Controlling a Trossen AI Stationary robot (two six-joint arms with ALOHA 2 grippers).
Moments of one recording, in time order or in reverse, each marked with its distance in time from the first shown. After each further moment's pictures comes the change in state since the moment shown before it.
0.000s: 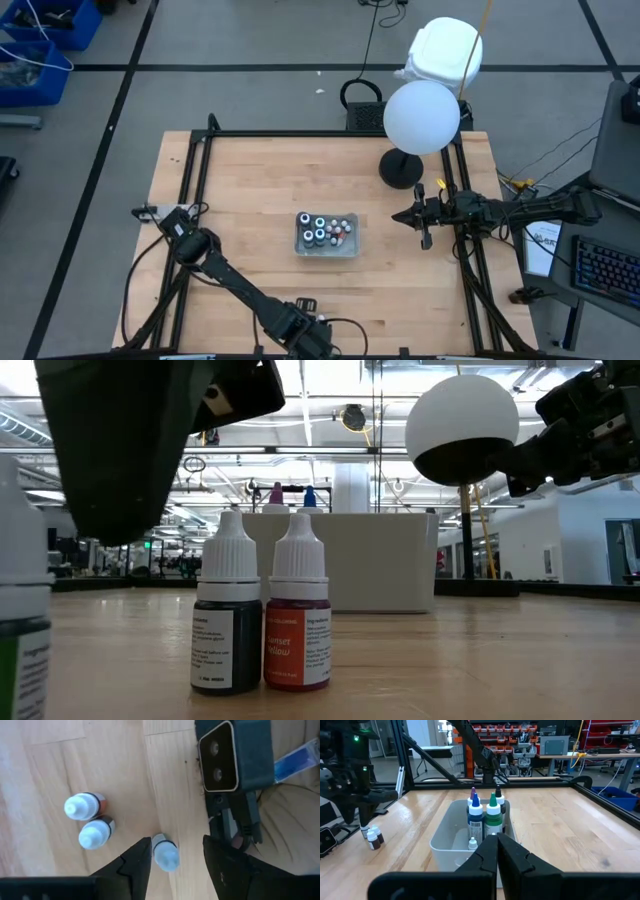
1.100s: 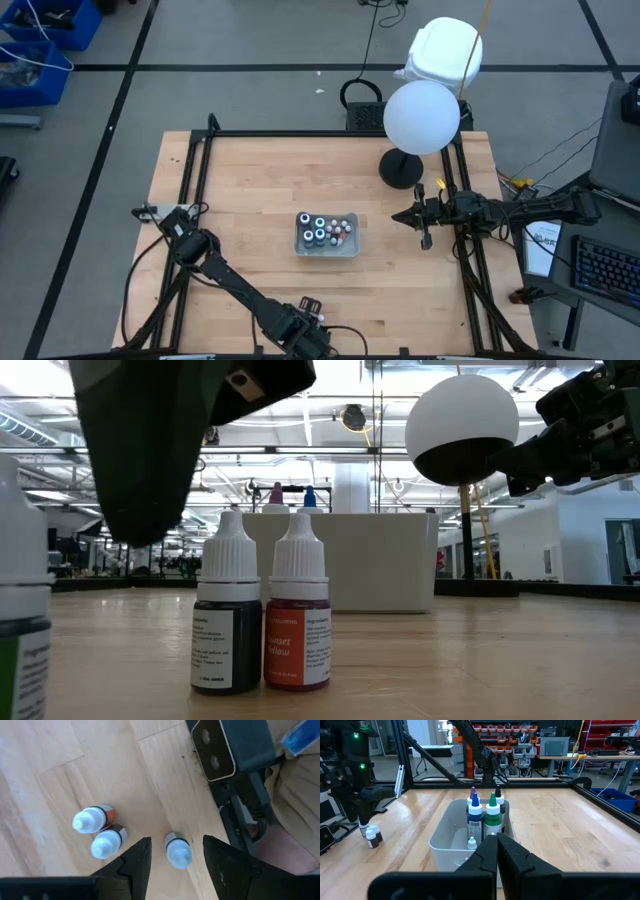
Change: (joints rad) left arm -0.013 0.000 0.000 -0.018 -0.048 0.210; right arm 0.000 0.000 0.000 -0.001 0.000 -0.015
